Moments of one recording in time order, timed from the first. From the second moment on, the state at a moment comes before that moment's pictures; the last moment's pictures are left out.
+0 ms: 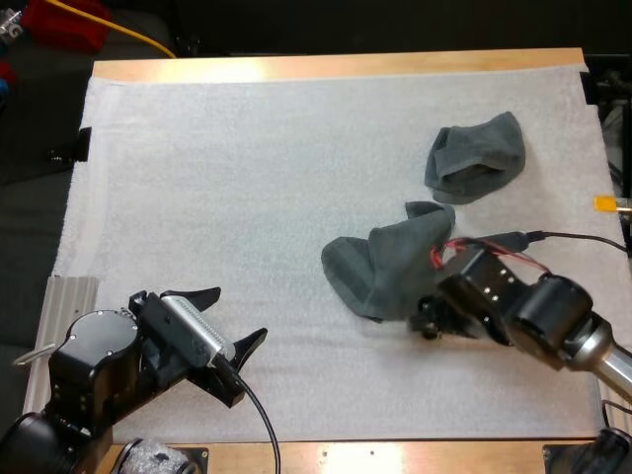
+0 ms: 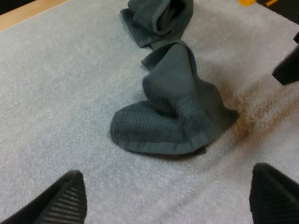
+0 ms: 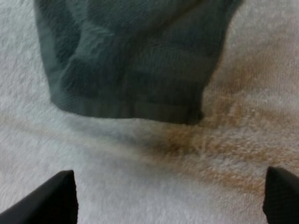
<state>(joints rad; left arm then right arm) -0.37 0.52 -0.88 1.06 0.33 -1.65 0.77 1.14 -0.97 1.10 0.15 -1.29</state>
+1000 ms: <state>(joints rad) -0.37 0.52 -0.88 1.12 0.33 -1.66 0.39 1.20 -0.52 0.41 -0.46 -1.14</state>
